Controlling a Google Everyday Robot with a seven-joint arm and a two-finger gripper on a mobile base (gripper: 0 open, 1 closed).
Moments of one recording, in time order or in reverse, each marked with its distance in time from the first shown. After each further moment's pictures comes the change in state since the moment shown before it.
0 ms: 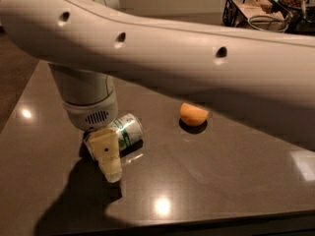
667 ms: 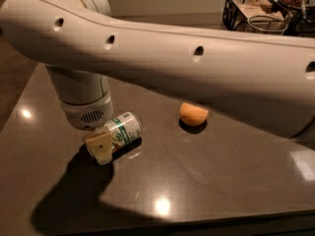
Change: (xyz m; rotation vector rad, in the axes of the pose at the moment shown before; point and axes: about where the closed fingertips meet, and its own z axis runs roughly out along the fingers) arm -0.007 -0.012 0.014 -0.029 0.005 0.021
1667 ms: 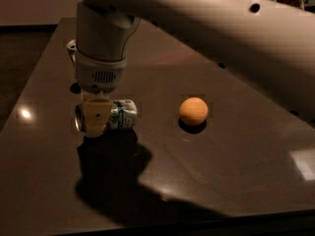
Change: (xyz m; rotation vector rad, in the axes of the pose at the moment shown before) arm 0.002 -0.026 -0.056 0.013 -0.282 0.102
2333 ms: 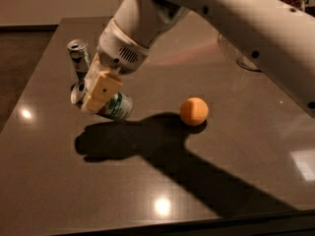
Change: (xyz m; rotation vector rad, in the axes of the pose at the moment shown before) arm -0.004 -0.034 -0.029 -0.025 -0.392 0.112
